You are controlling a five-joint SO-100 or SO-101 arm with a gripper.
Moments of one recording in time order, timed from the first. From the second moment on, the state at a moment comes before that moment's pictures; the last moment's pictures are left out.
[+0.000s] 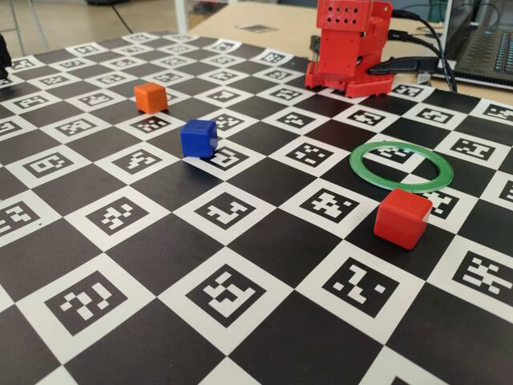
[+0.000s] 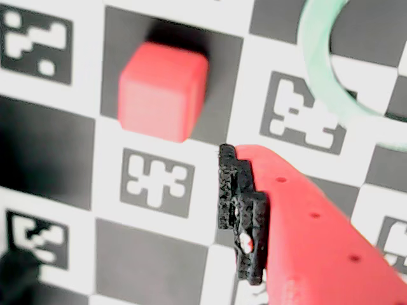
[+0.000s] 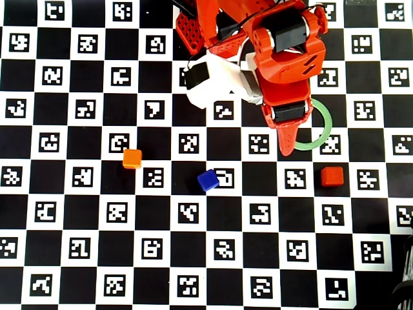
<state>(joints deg) -22.1 105.6 76.4 99.8 18.5</state>
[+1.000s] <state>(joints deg) -39.3 71.4 58.6 95.3 41.9</state>
